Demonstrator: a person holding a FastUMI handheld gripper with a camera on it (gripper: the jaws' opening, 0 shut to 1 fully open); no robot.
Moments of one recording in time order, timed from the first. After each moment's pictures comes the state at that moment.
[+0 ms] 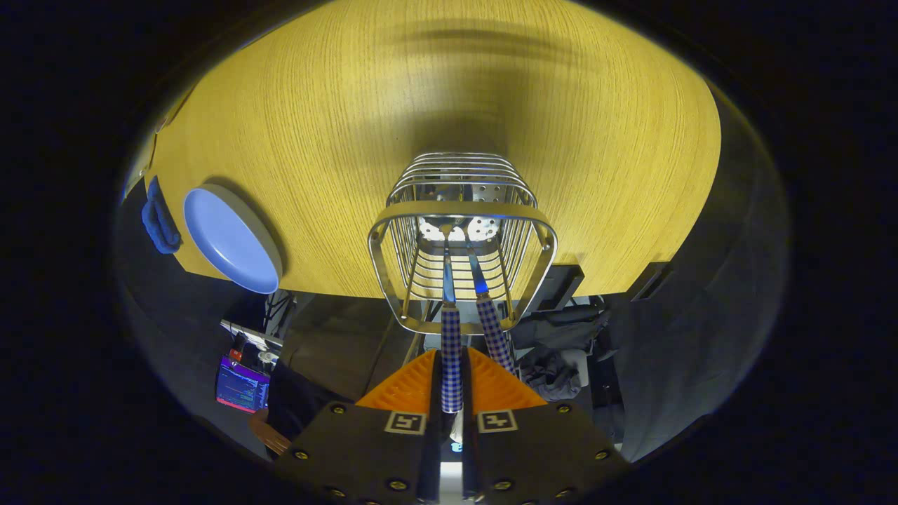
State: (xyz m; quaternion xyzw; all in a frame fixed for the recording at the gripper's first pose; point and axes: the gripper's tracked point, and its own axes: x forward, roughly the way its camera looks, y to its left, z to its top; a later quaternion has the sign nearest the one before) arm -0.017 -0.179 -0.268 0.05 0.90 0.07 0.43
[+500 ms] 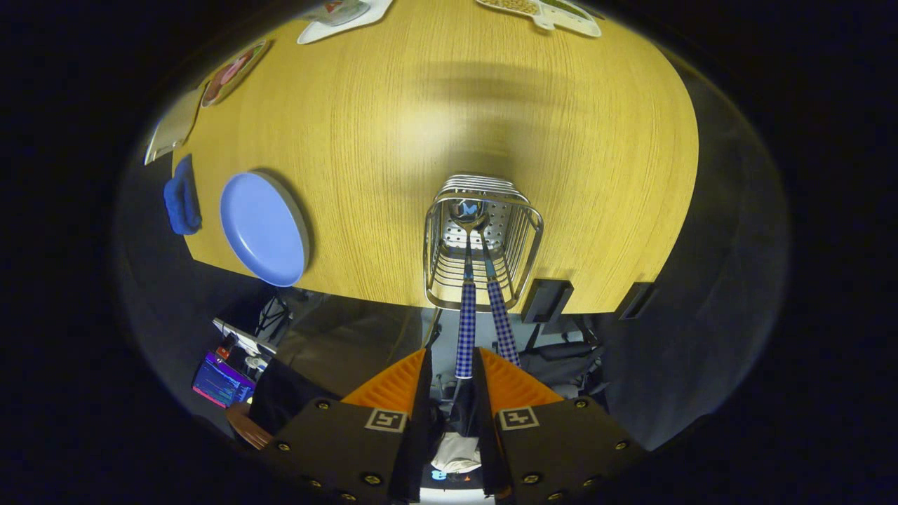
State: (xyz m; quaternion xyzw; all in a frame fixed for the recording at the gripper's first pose) arm -0.008 -0.174 -0.235 0.04 0.83 0.10 0.55
